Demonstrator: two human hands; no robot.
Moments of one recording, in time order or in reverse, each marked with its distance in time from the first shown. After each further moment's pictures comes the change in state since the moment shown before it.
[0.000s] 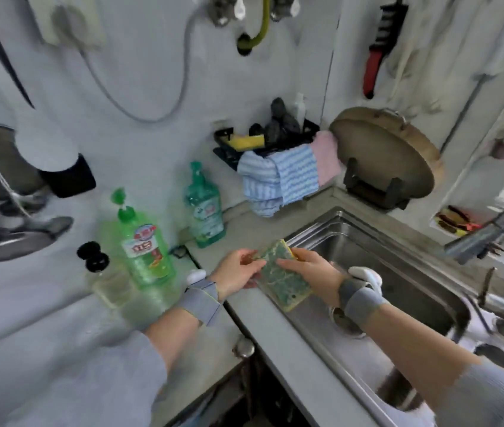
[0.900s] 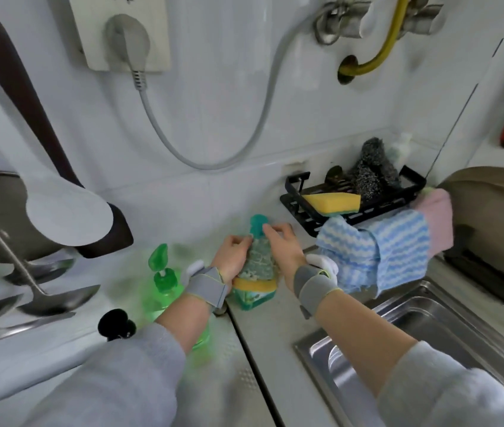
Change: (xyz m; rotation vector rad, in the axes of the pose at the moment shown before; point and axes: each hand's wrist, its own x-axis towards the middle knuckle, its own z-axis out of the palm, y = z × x) left_hand 0.169 0.022 -0.161 -0.321 0.412 -0.150; right_hand 0.240 -0.115 0.136 -0.030 0.142 -0.108
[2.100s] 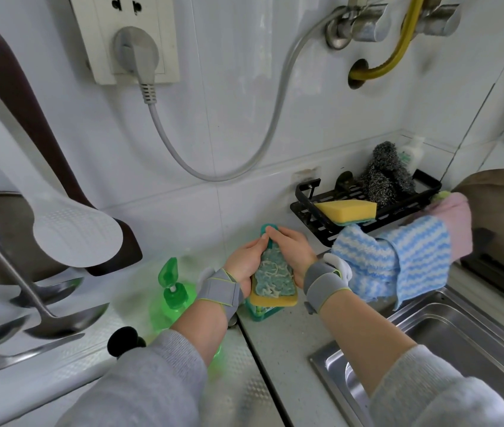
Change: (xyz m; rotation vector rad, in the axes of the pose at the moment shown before) left_hand 0.017 0.011 0.005 -0.290 -0.228 -0.084; right_hand 0.018 -0.009 0.009 0.315 -0.144 -0.014
